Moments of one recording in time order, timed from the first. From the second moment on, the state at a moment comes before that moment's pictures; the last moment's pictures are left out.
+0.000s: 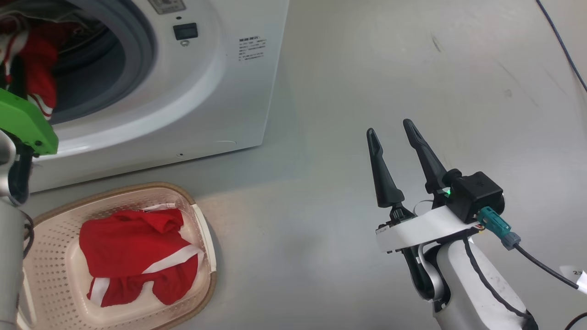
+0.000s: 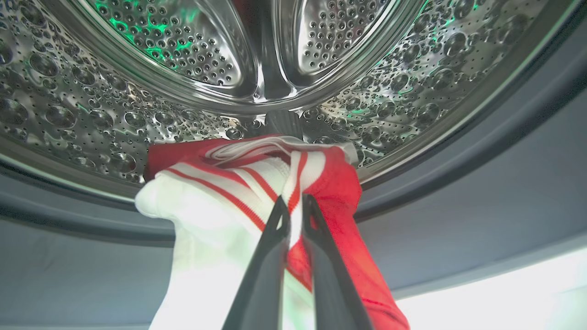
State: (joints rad) left arm -0.78 0.33 -0.13 0.66 -0.47 -0.10 0.10; right arm -0.26 -0.05 0.41 0.09 0.38 -0.08 -0.25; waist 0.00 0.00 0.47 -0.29
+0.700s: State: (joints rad) left arm -0.54 0.28 -0.20 0.56 -0.49 -0.12 -0.21; right arm -0.17 -0.05 0.36 0.14 0.35 -0.03 -0.25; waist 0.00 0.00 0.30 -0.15
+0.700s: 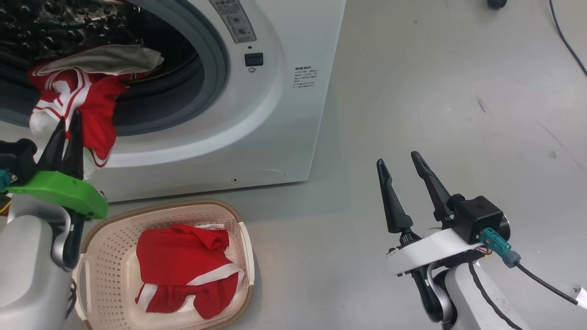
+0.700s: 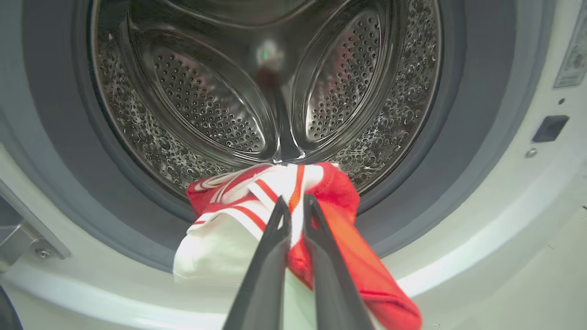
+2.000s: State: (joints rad) left arm -0.29 0.24 0.00 -0.17 -0.41 -0.12 -0.26; right arm -0.13 -0.05 0.31 0.13 0.32 0.01 -0.25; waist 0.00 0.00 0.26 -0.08
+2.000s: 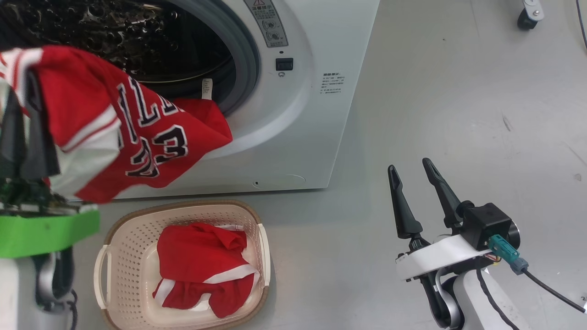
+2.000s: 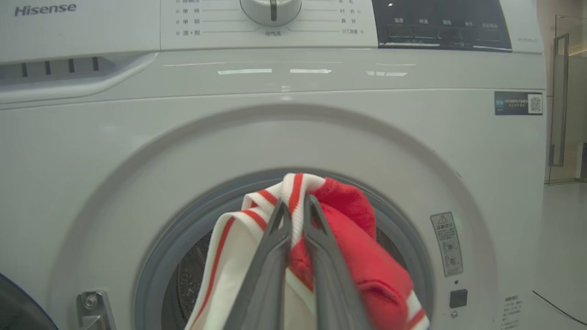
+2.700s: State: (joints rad) left arm -0.04 0.31 -0.16 0.22 -0.47 -0.13 -0.18; right arm -0.13 -0.05 0.32 0.14 0.32 0.02 -0.25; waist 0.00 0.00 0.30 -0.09
